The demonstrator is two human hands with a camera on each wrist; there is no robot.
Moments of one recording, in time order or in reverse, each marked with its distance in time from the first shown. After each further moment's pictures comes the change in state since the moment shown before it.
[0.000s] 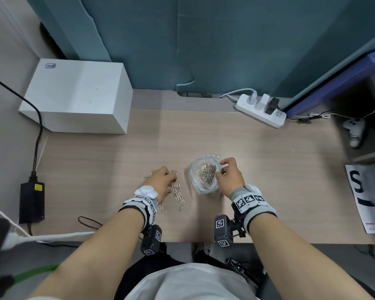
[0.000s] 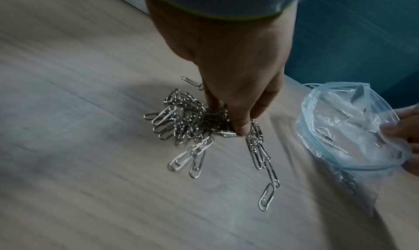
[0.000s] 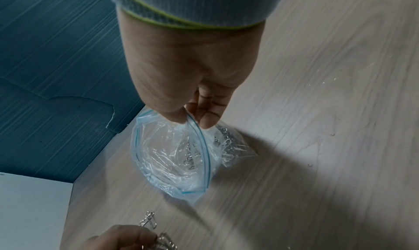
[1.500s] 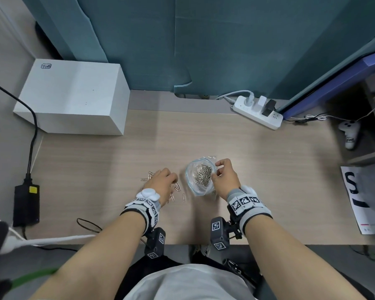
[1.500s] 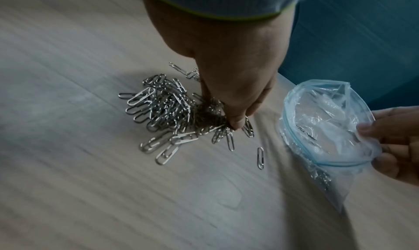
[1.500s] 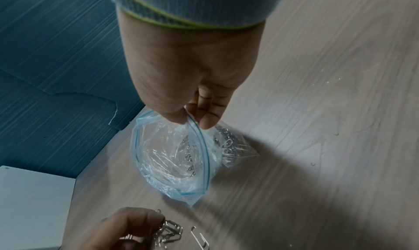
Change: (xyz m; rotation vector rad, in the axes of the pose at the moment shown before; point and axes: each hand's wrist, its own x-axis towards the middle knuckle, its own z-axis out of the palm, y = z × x) left_hand 0.005 0.012 0.010 0.020 0.067 -0.015; right_hand 0.000 -0.004 0.003 -0.024 -0.003 -0.008
